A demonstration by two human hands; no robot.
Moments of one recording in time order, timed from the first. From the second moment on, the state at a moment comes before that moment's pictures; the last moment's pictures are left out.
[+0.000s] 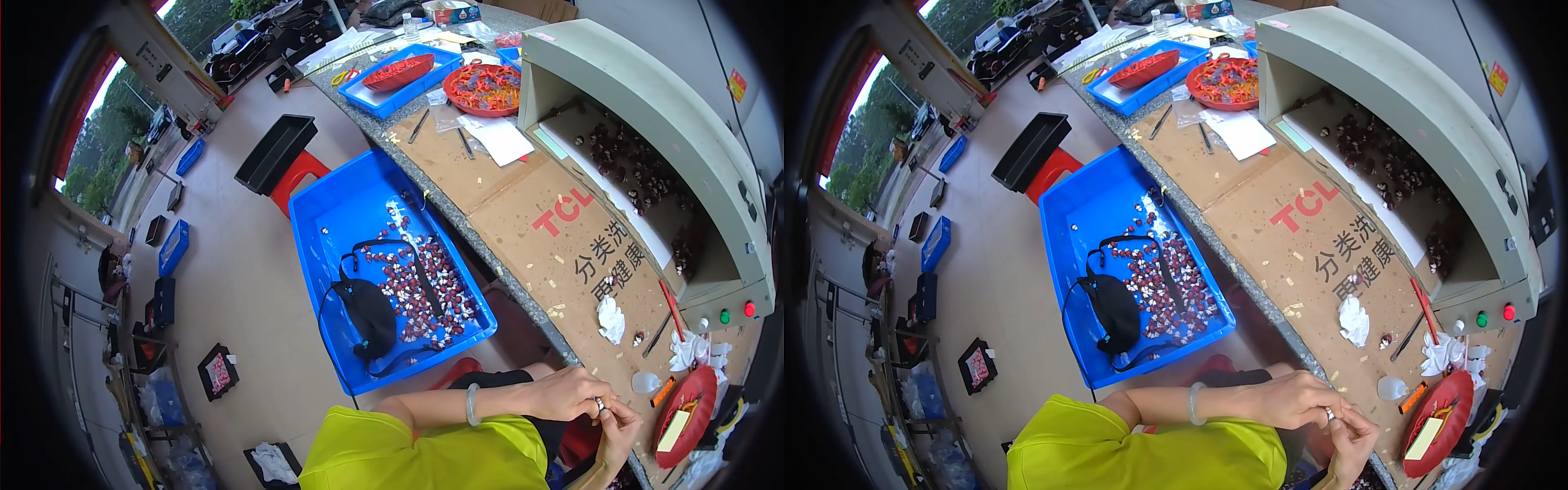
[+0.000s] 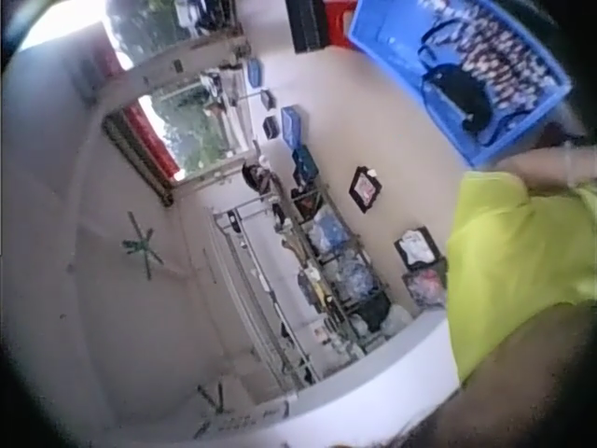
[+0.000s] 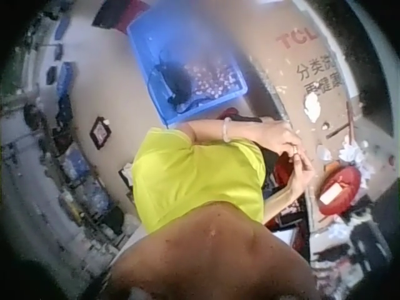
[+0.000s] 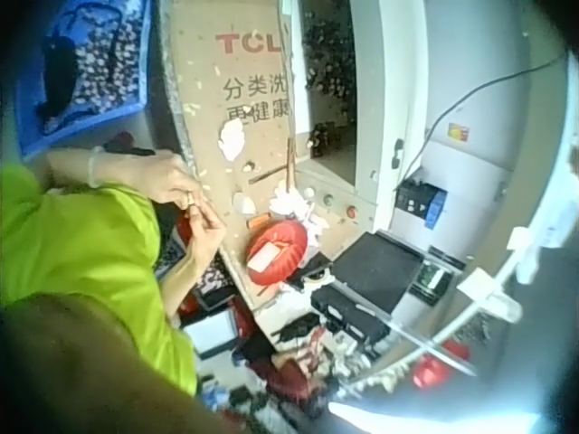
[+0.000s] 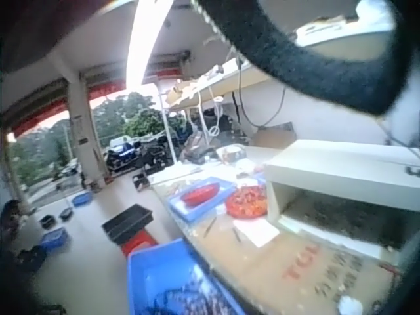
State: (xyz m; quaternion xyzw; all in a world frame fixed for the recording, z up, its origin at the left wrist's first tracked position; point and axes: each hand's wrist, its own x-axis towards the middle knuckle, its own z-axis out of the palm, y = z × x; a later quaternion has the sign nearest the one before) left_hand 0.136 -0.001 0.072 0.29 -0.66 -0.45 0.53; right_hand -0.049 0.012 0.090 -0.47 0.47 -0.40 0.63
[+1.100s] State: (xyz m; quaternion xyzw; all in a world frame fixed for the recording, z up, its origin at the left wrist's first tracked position) left_hand 0.140 -0.018 0.080 0.34 -0.69 -0.45 0.46; right_hand -0.042 0.002 0.098 -0.43 0.46 -0.39 0.67
